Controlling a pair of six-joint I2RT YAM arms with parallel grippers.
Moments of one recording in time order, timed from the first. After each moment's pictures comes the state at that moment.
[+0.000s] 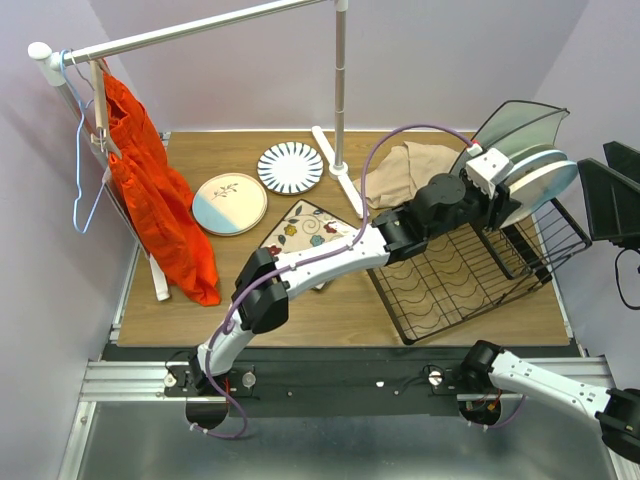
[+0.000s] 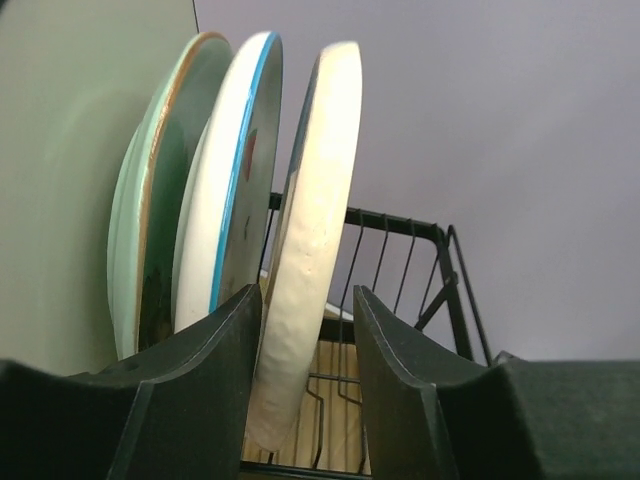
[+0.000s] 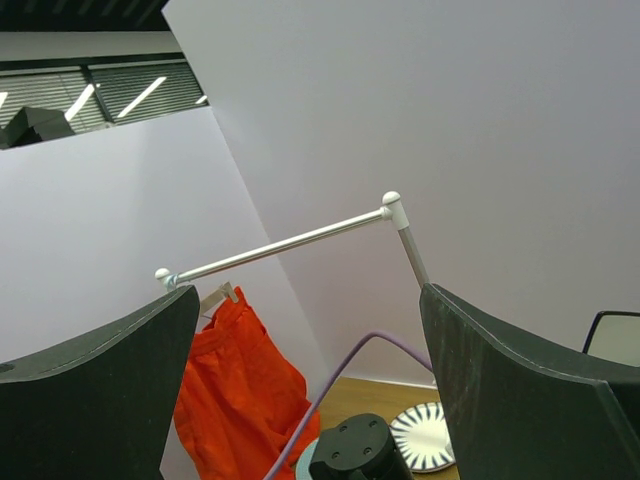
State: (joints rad) left arm -1.15 2.16 2.12 0.15 -0.04 -0.23; right arm 0.84 0.69 1.70 -0.36 0.33 0.17
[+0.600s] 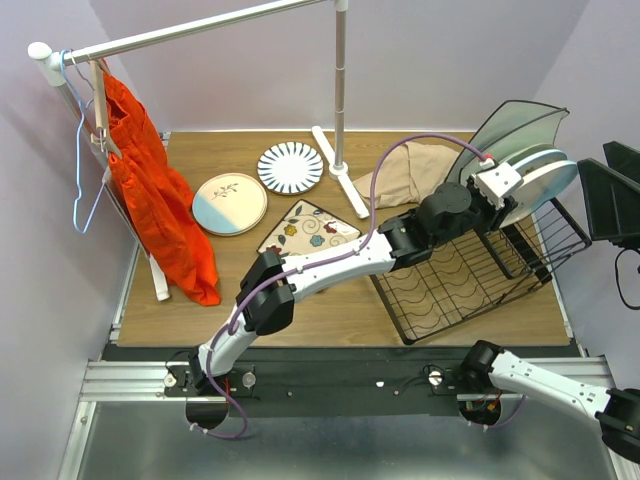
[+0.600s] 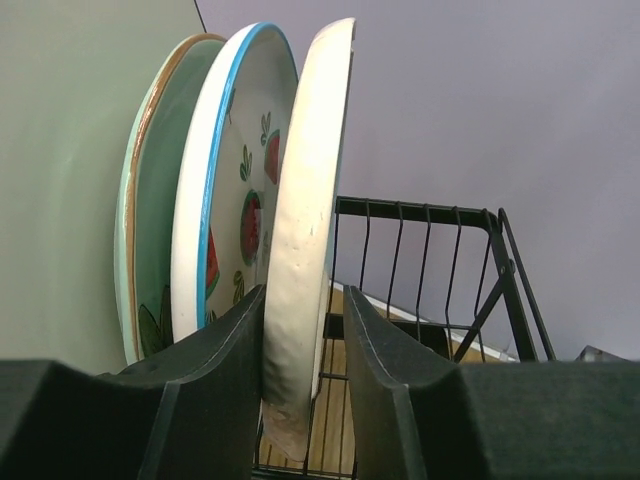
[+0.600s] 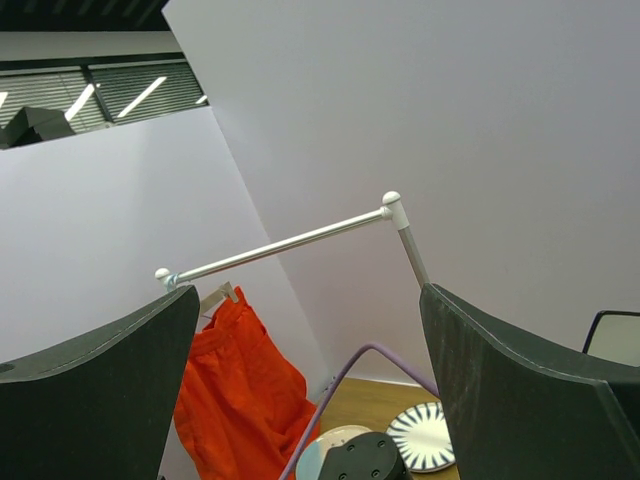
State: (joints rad) left arm -1.18 2.19 2.12 0.18 -0.12 -0.04; right arm 0.84 0.69 1.70 -0.36 0.33 0.17
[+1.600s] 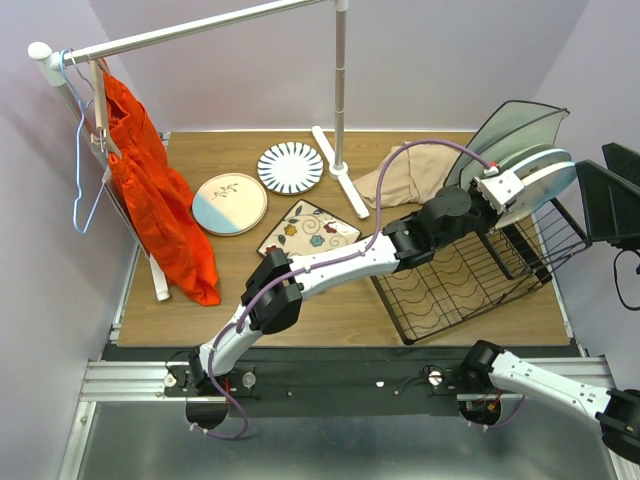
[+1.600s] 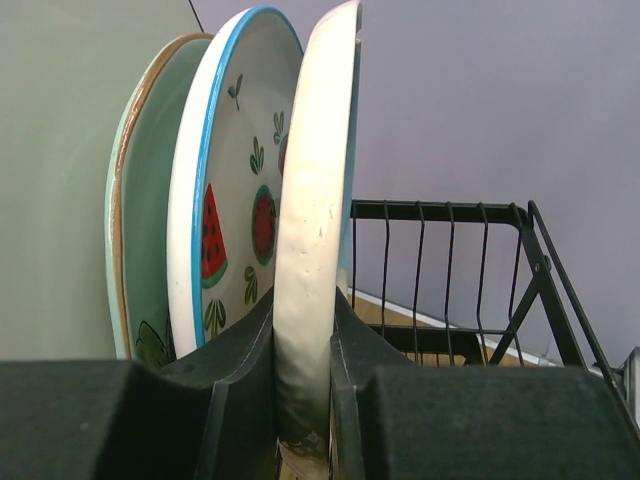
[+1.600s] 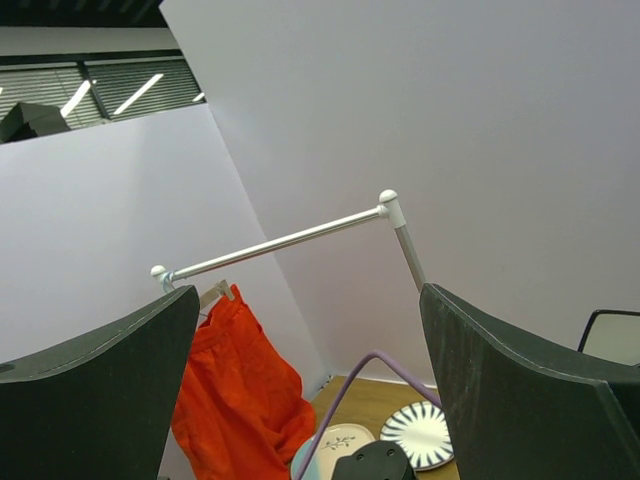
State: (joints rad) left arm -1.18 2.24 2.12 0.25 -0.11 0.06; right arm 0.84 0.69 1.69 -0.35 0.33 0.17
